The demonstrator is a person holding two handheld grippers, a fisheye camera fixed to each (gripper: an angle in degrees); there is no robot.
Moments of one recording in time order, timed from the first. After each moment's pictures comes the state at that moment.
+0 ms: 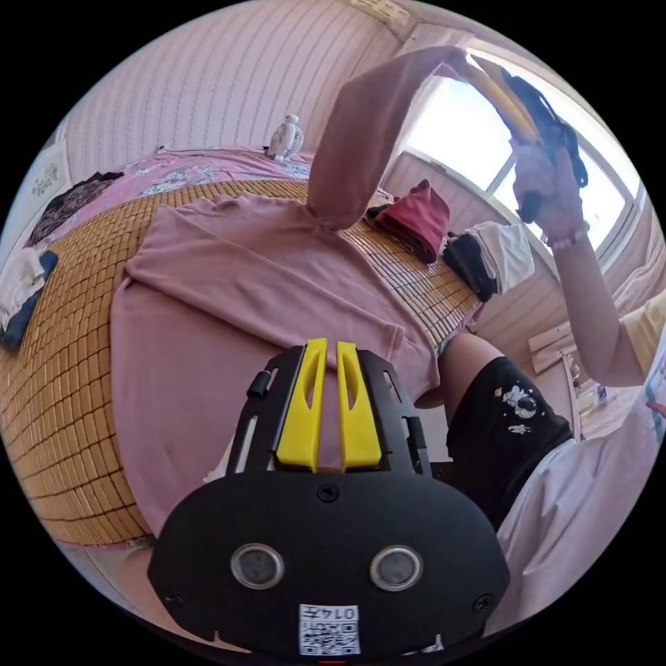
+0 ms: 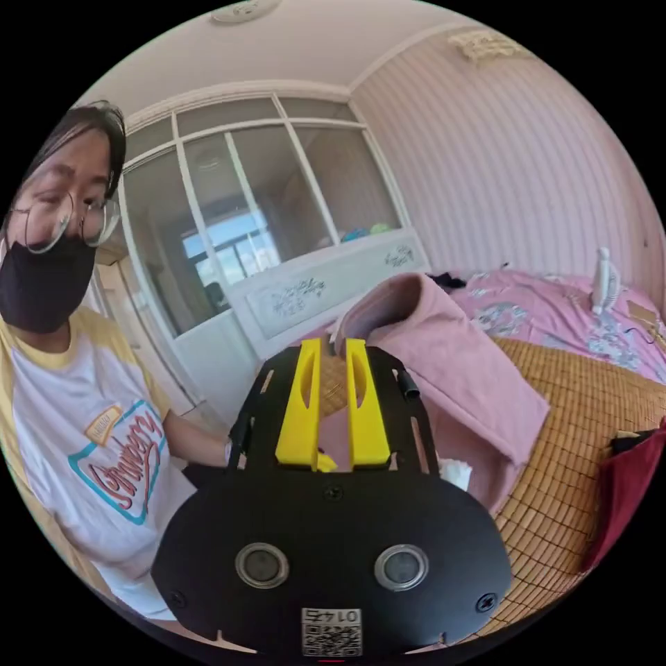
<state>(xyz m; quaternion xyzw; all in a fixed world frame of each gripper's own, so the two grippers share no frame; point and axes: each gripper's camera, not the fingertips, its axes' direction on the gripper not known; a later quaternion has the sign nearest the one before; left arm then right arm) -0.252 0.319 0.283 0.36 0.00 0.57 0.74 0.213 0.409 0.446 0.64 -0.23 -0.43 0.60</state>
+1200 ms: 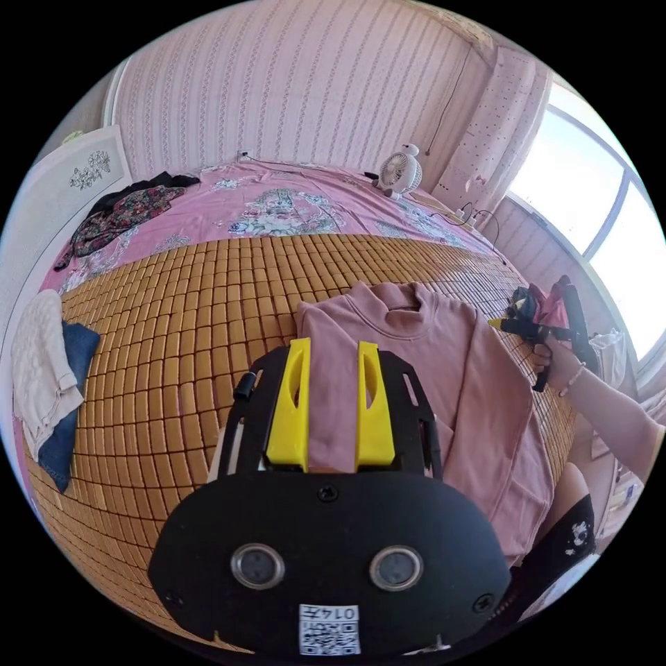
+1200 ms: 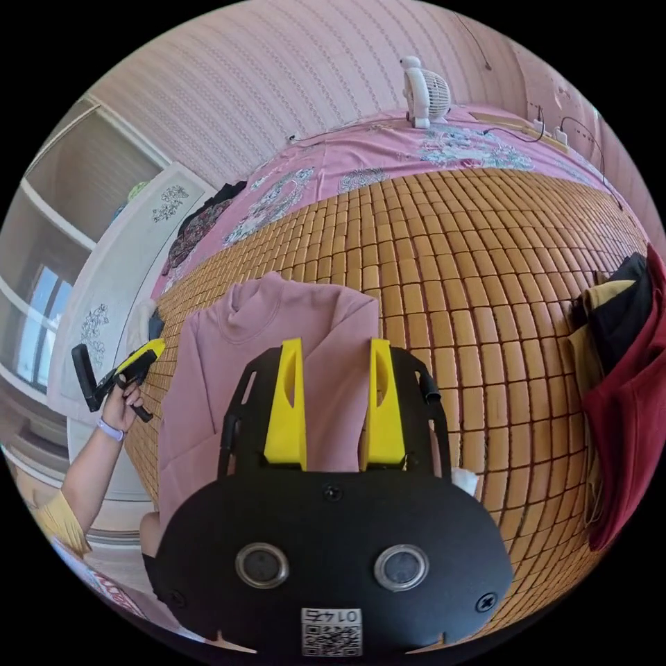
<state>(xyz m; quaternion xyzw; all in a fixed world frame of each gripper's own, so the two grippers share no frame) -0.145 0.093 0.107 0.44 -0.05 0.46 0.77 0.246 0.047 0.416 0.50 -0.17 -0.08 0.84</state>
